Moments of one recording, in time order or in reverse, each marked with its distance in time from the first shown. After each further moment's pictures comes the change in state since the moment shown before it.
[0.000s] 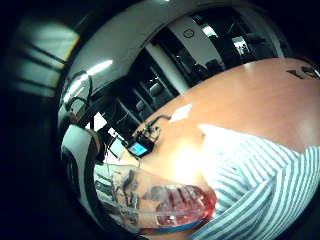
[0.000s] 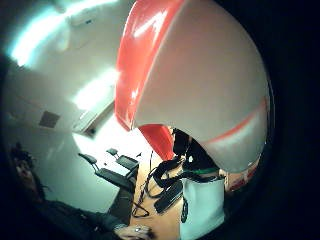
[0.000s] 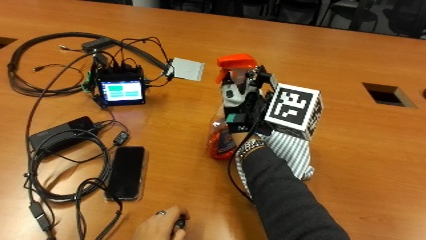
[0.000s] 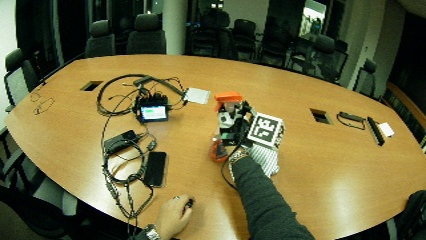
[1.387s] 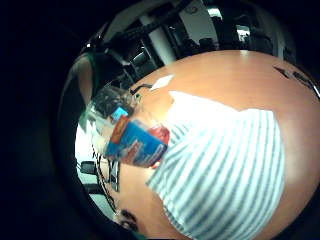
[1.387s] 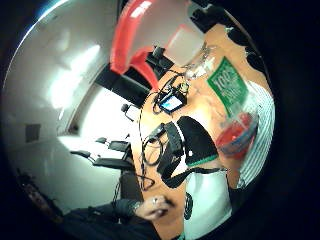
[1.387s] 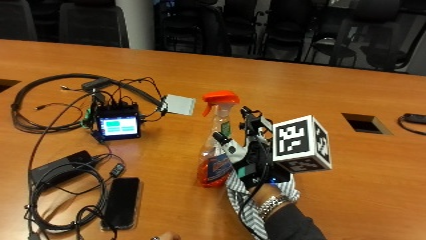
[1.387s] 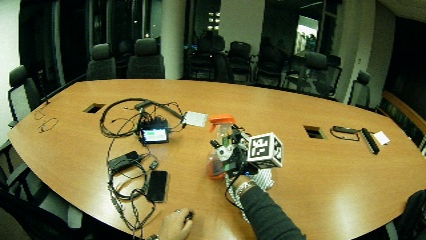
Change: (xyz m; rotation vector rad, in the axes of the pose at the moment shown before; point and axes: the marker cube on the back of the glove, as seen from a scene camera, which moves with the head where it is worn) arm 0.038 0.099 -0.048 -0.463 0.315 0.139
